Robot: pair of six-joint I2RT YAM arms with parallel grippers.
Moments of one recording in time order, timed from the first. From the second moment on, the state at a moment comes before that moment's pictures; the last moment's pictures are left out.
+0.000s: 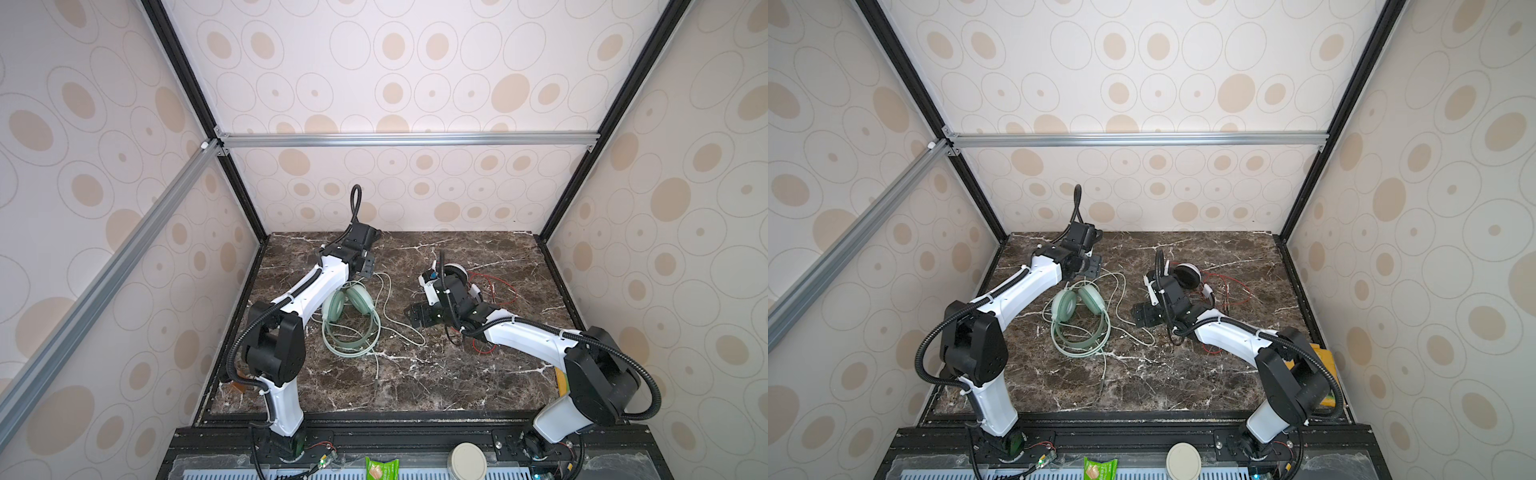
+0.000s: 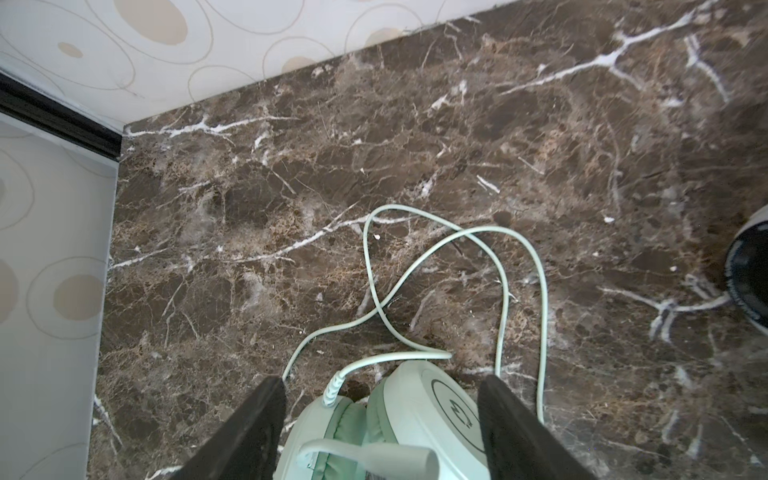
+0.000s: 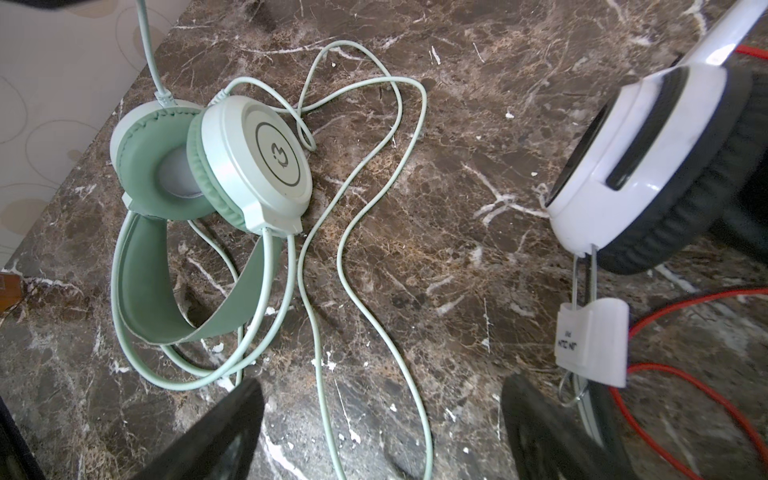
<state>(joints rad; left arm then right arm) -0.42 1.84 1.61 -0.70 -0.37 -0.11 0.67 1.57 0.96 -0.11 -0.05 0.34</state>
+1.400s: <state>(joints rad) -0.27 1.43 1.20 -0.56 -0.21 -0.20 0.73 1.81 1.24 -0.11 -0.19 0.26</state>
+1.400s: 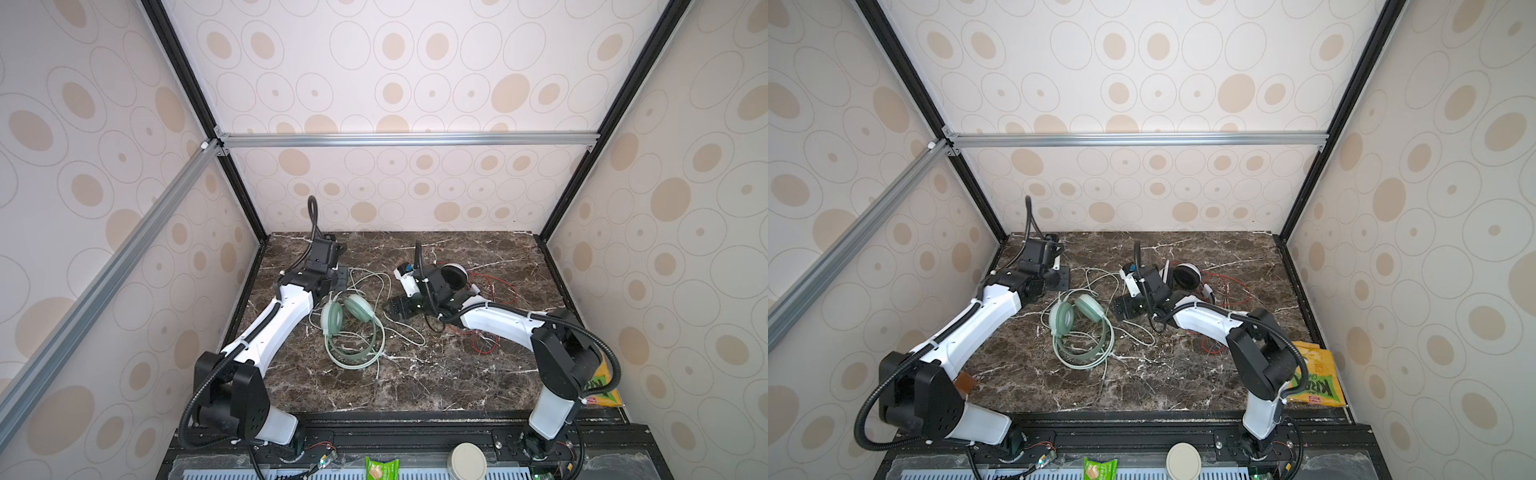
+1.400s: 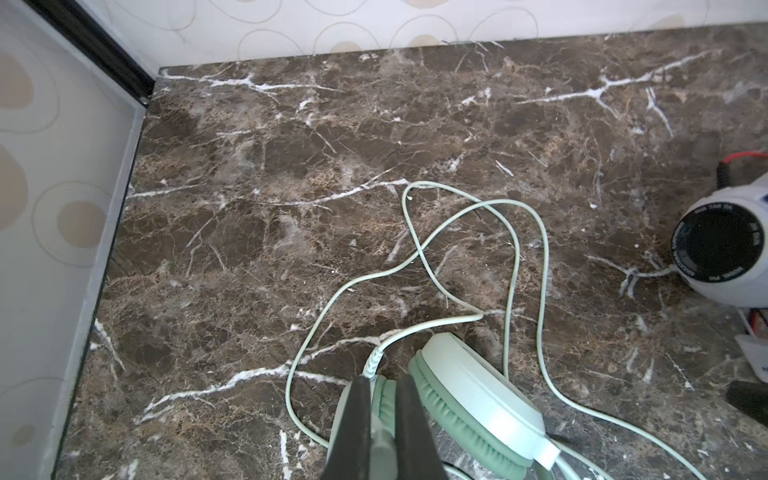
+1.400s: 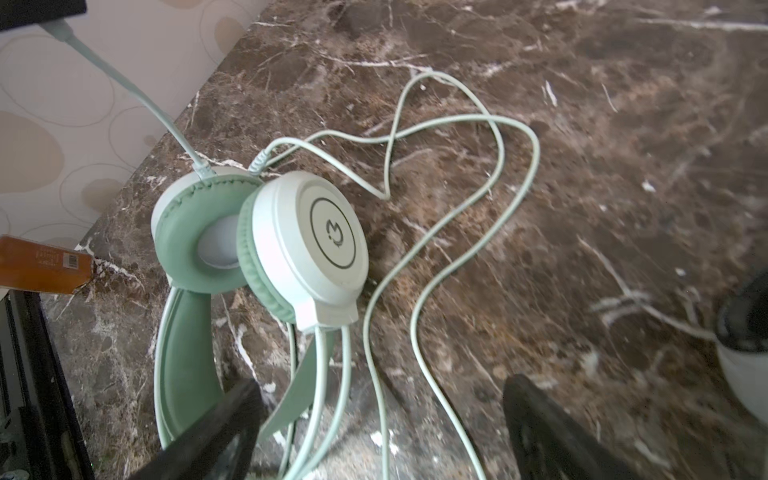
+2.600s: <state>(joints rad) -0.24 1.44 1.20 -0.37 0.00 -0.26 0.83 2.23 1.77 -0.34 0.09 0.21</state>
